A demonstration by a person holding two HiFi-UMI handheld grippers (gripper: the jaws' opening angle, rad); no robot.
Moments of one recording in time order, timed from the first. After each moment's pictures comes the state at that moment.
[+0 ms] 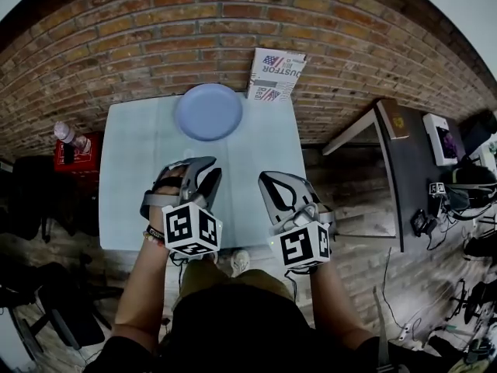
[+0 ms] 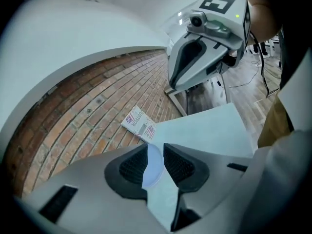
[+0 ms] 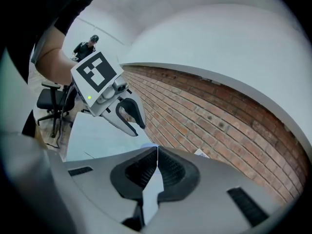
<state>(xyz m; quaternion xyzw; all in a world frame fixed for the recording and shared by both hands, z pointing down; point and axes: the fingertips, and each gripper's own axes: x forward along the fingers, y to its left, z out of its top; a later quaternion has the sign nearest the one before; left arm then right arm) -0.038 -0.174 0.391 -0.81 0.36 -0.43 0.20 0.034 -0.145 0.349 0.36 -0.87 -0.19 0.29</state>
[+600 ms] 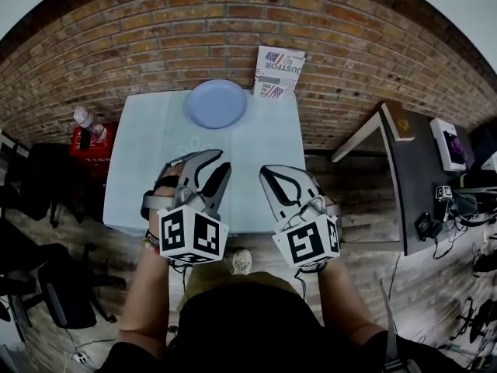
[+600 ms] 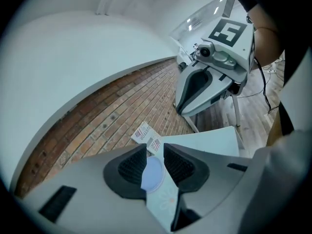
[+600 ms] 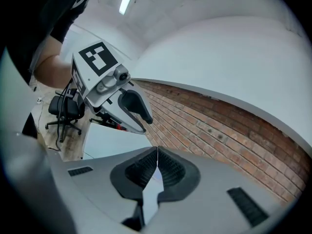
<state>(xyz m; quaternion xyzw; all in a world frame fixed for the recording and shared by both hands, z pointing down) 0.015 -0.084 0.315 -0.80 0.42 -0.37 0.22 0.069 -0.069 0.311 0.32 -0.90 -0.21 0.22</state>
